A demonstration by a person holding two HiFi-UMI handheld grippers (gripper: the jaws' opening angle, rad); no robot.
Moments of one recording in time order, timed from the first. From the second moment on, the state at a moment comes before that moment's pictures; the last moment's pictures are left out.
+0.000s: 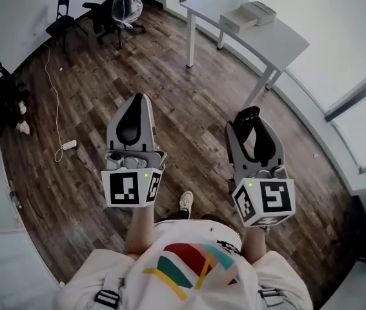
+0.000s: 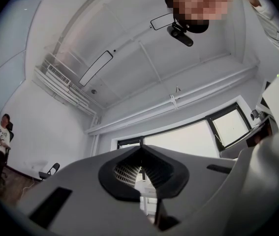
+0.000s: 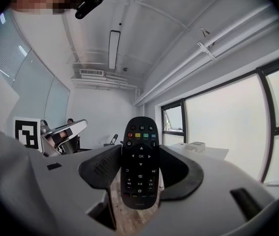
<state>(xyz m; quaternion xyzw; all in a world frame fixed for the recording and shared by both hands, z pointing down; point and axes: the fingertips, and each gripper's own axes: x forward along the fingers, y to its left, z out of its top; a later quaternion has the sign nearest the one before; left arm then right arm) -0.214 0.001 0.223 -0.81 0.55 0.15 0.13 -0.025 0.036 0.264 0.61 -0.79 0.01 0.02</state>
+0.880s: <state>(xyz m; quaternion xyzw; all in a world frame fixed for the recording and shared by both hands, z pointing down) -0.159 -0.210 0.250 -0.83 0.53 0.11 0.11 0.014 -0.190 0.289 0.61 -0.79 0.04 0.03</state>
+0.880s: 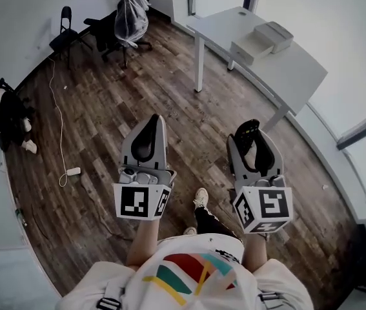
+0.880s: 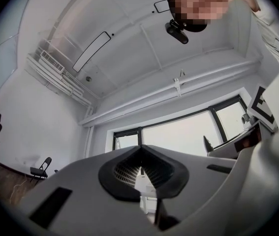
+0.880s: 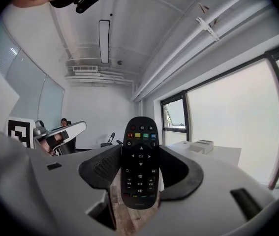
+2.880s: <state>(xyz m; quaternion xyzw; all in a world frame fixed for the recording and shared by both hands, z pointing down) -0.069 -0.723 0.218 -0.88 0.45 0.13 0.11 0.100 -0.665 0.264 0.68 -0.73 0.04 0.02</state>
